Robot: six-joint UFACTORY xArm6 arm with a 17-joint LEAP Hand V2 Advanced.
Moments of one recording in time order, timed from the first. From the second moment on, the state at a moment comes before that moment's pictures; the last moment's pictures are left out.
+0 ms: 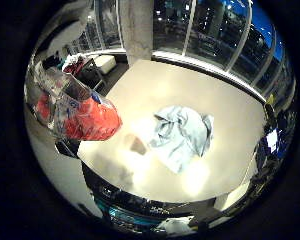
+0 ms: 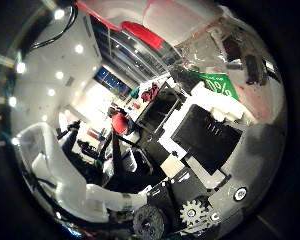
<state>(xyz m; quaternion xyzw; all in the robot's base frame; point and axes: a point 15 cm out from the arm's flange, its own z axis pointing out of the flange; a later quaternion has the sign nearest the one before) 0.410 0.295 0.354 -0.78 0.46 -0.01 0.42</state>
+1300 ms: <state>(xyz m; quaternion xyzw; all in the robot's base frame) 0.497 0.377 0.179 -0.83 0.43 0.04 0.35</state>
